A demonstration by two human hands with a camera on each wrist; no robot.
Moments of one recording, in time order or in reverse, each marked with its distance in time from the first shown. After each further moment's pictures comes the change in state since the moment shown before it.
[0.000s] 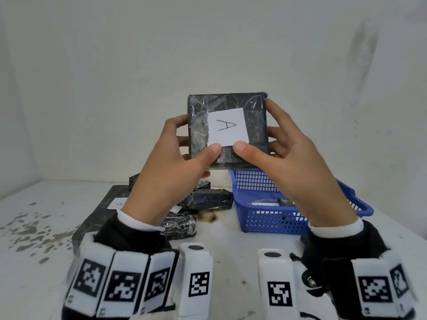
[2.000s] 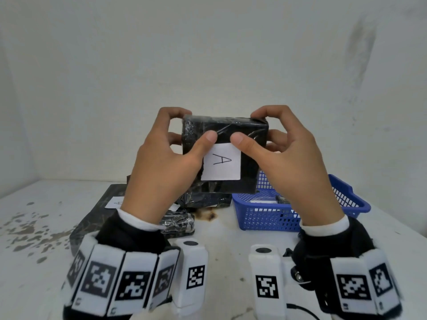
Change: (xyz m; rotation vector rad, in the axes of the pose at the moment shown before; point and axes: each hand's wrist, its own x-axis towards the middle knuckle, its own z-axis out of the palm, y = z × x) left_hand -0.001 0.000 0.000 0.208 0.157 0.104; right_hand -0.005 -0.008 0.005 -0.027 0.123 0.034
